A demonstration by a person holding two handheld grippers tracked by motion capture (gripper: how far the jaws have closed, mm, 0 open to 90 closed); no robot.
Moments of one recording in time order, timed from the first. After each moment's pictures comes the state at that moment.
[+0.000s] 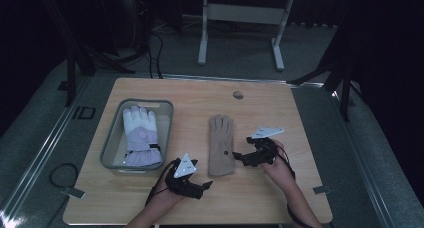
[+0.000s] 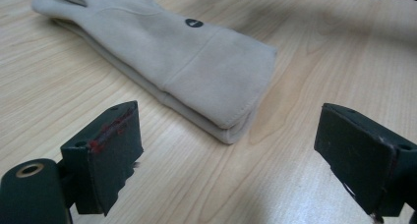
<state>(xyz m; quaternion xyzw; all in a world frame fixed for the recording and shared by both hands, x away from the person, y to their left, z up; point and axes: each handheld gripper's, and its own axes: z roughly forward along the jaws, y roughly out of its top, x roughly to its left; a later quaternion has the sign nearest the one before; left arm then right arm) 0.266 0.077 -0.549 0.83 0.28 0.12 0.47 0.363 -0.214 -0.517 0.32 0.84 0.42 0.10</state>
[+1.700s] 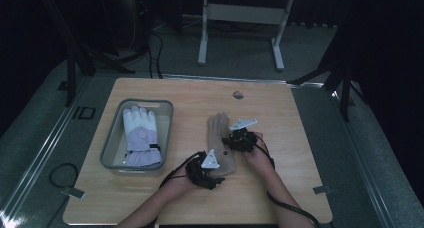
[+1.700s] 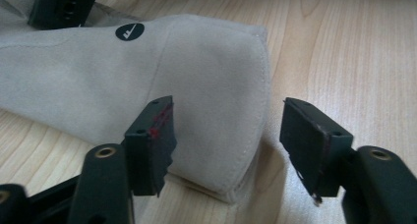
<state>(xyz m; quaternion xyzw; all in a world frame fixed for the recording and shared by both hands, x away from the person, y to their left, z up) 0.308 0.027 -0.553 0.91 0.17 0.09 0.37 0.411 -0.158 -0.547 0.32 0.87 0.36 0.14</state>
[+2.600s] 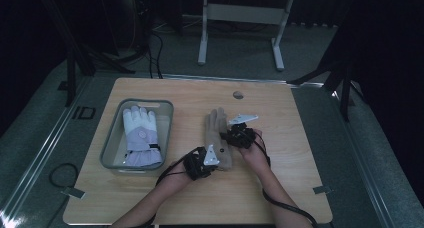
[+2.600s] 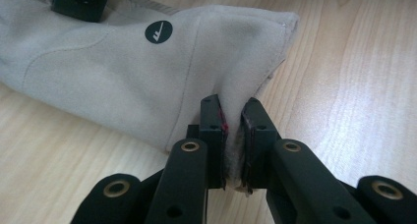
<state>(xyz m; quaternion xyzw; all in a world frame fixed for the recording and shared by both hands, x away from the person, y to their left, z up) 0.307 0.033 -0.521 0.92 0.18 0.15 0.32 0.411 -0.148 -0.523 0.35 0.84 0.38 0.13</state>
